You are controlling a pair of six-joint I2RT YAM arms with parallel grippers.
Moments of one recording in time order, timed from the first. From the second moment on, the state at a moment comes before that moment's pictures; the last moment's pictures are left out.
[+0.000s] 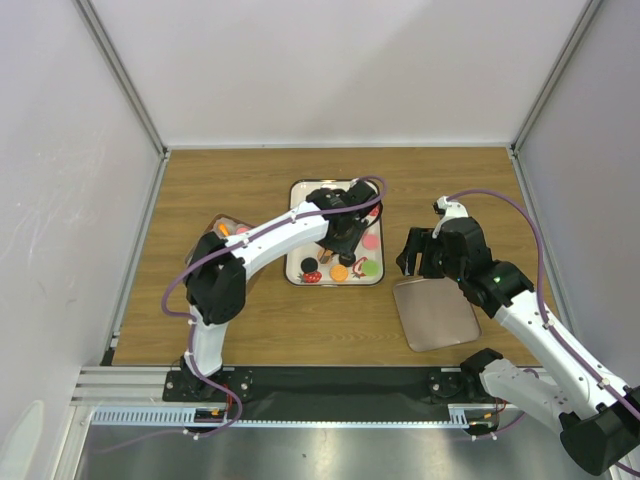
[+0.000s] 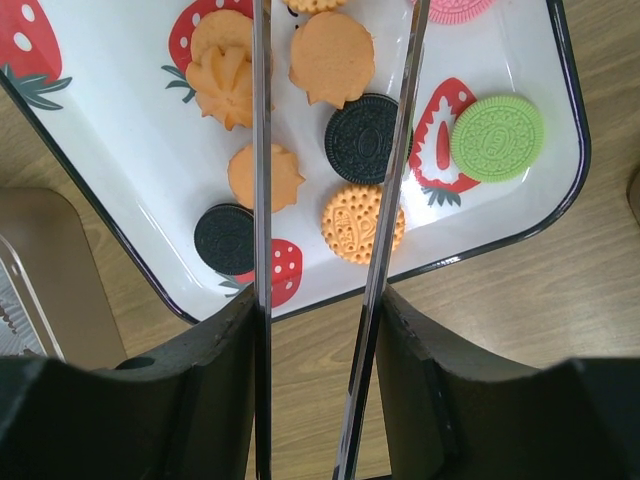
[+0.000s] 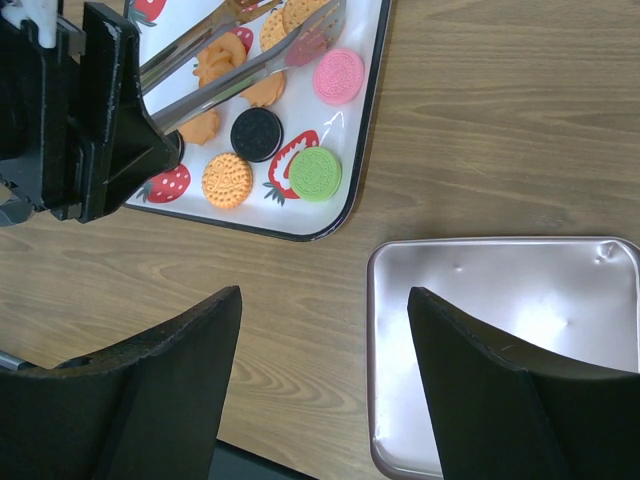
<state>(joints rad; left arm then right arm) -0.86 1.99 1.75 -0.98 -0.26 -0.33 0.50 0.90 0.84 -0.58 0.04 0.44</state>
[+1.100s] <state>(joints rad) -0.86 2.01 1.77 -0.98 -0.30 -0.31 0.50 0.89 0.84 -0.58 0.04 0.44</state>
